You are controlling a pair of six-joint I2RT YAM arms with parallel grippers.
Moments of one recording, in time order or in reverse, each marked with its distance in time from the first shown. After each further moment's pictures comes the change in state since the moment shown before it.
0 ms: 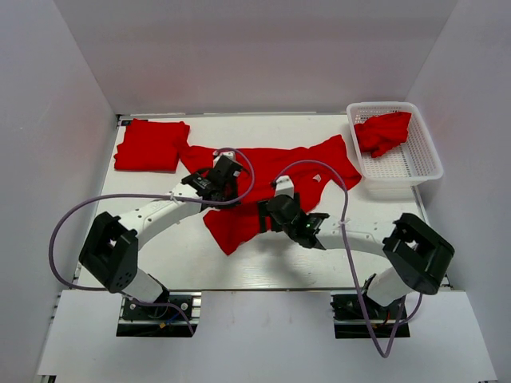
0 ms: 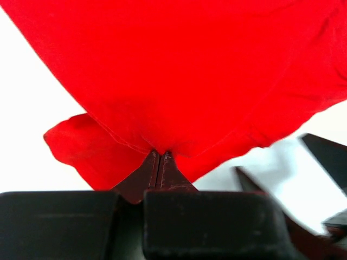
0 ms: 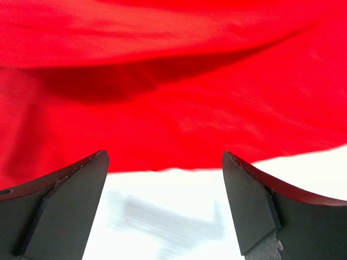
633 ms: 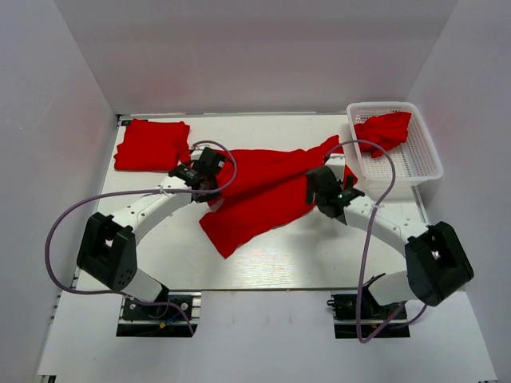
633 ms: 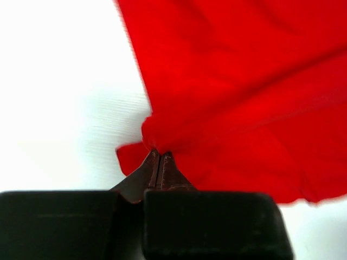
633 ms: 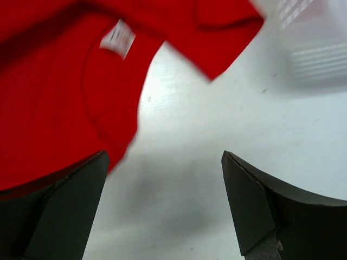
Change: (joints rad) left arm 0.128 -0.007 0.024 -0.109 -0.130 -0.003; right arm -0.361 -0.151 0.021 -0.339 0.190 -0.034
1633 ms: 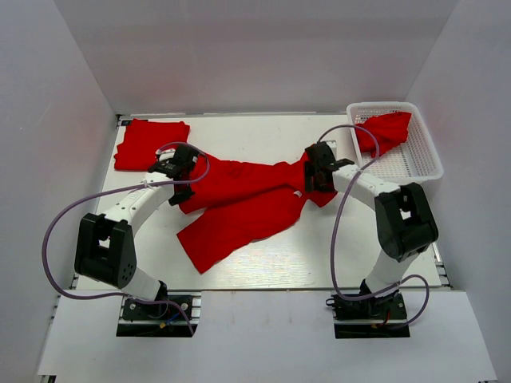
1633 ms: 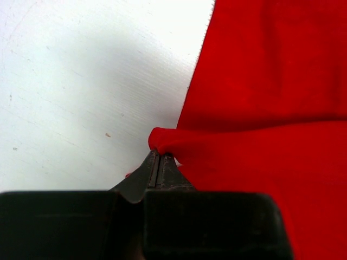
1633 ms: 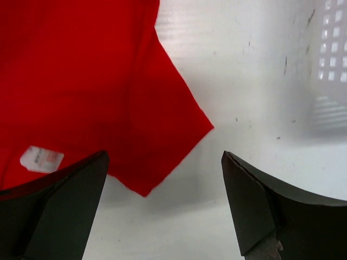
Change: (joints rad) left arm 0.241 -0.002 -0.034 -0.117 -0.106 -0.032; right arm -0.191 0.359 0.345 -0.157 -0.184 -0.162
